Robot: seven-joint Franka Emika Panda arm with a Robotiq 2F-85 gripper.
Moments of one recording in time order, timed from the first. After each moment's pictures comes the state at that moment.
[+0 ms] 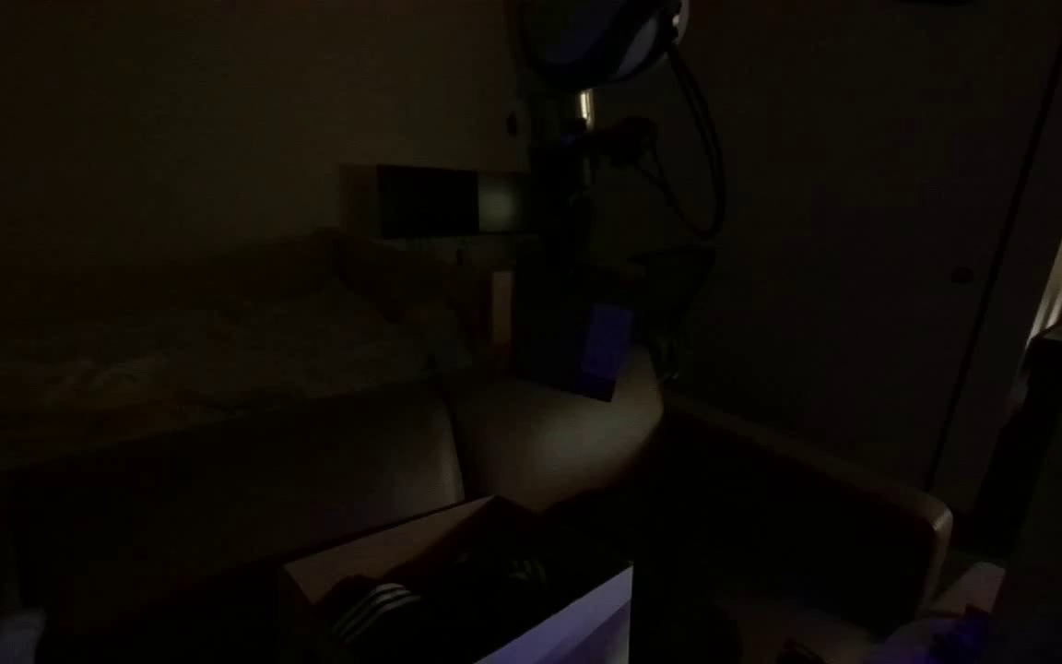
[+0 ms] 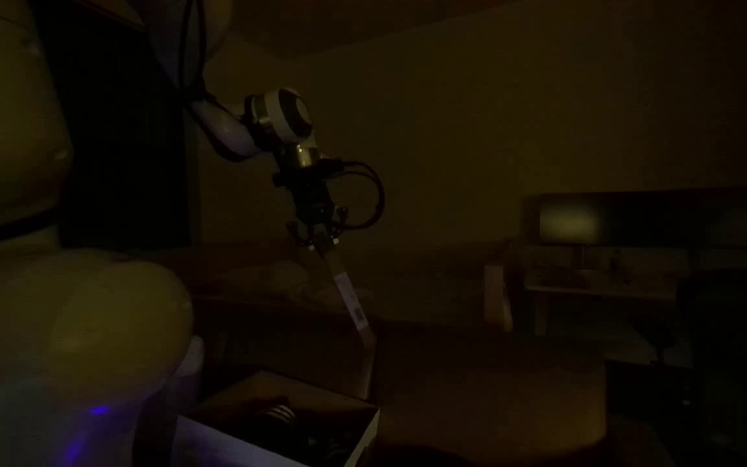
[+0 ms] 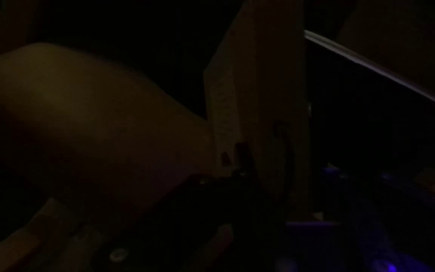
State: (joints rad) arm 0.19 -0.21 0.11 -2.16 -0.27 1.96 -0.24
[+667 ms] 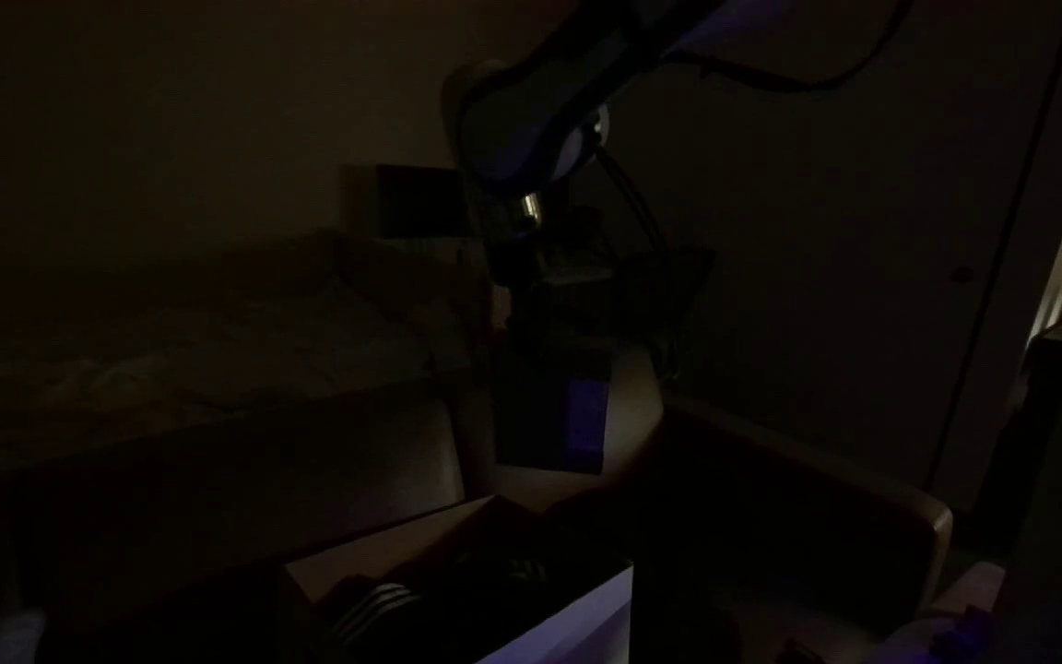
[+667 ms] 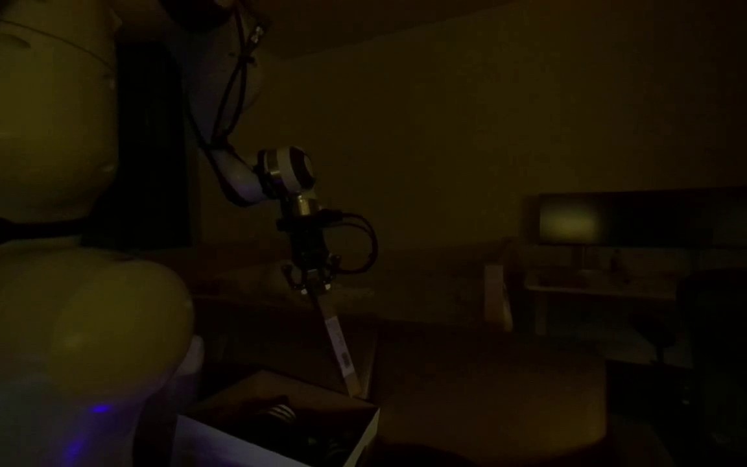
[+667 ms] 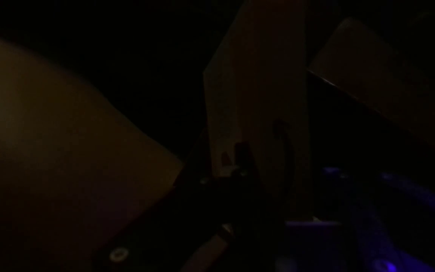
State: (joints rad) arm 0.19 0.06 0.16 -2.09 -0.27 1.97 -0.26
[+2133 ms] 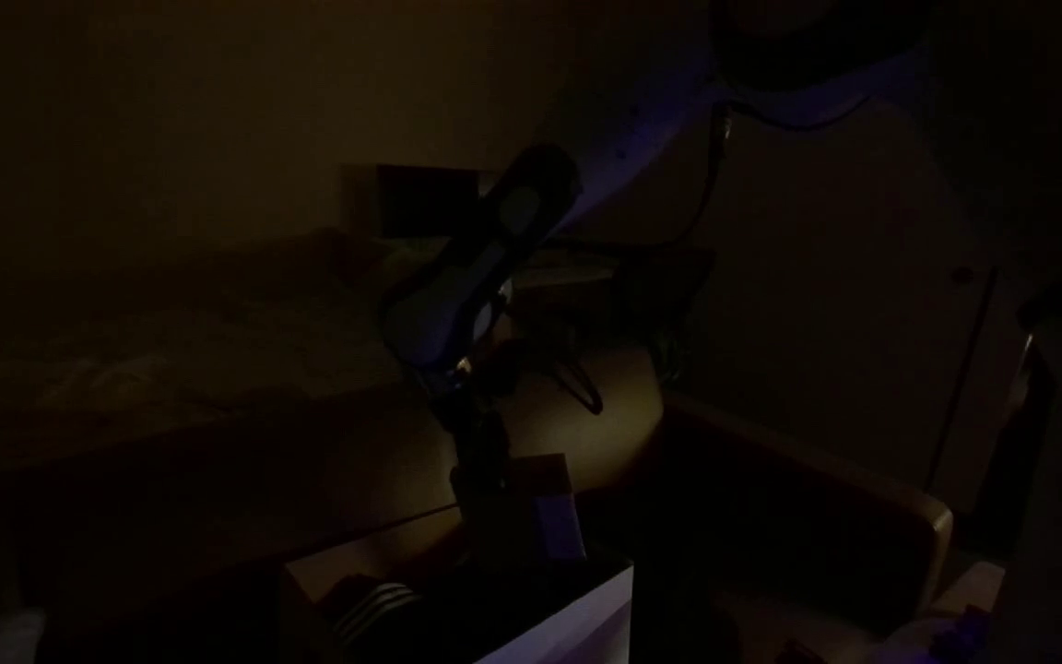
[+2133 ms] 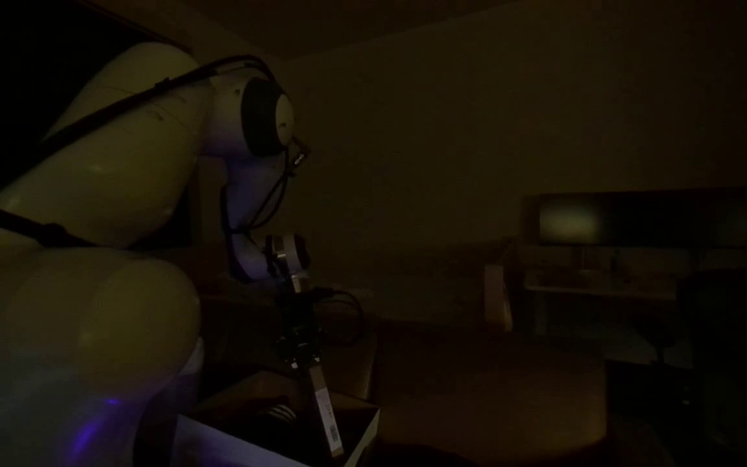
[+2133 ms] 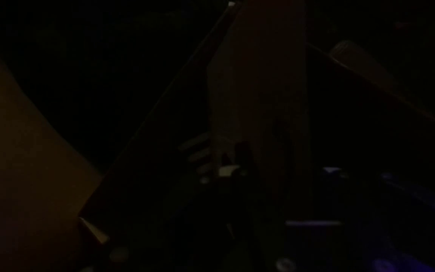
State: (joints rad) arm 0.29 0.58 0.16 -1.82 -0.38 1.97 -0.19
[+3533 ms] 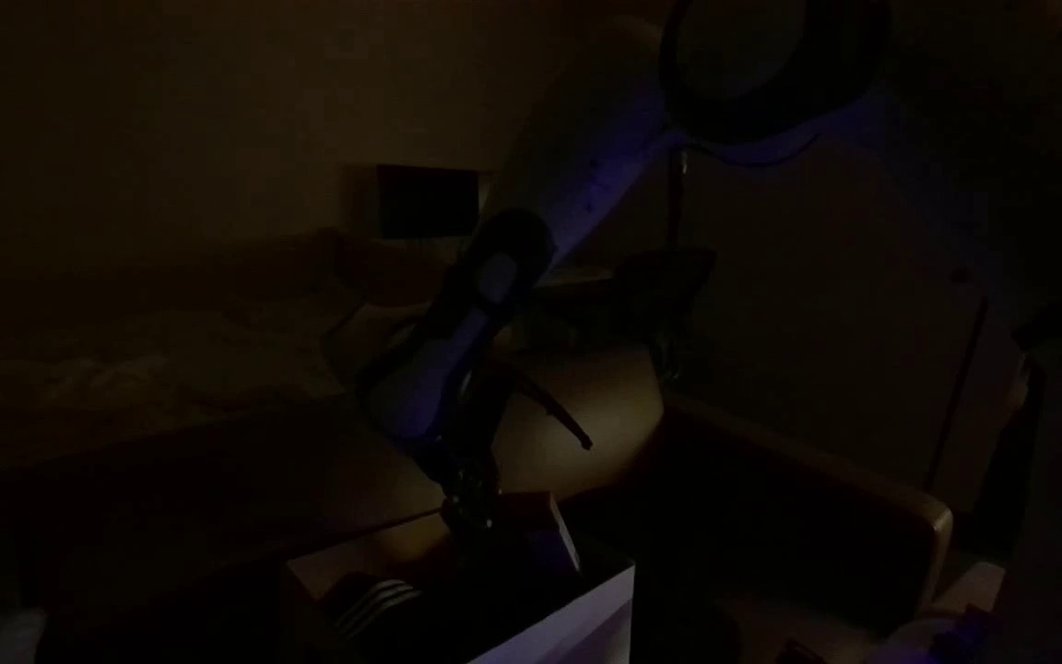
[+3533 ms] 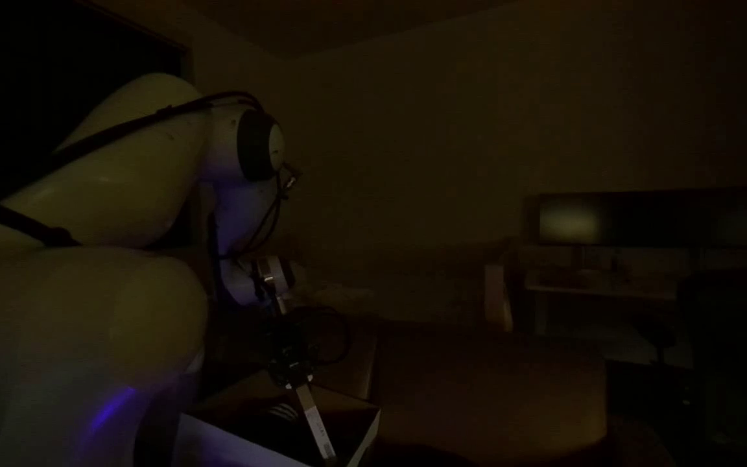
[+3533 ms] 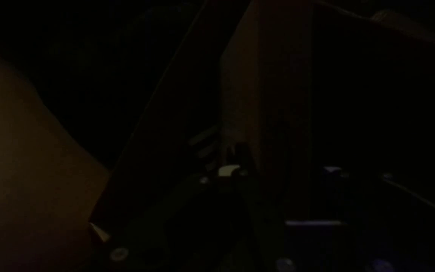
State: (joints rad) arm 0.42 0.70 0.10 -1.77 -0.49 2.00 0.08
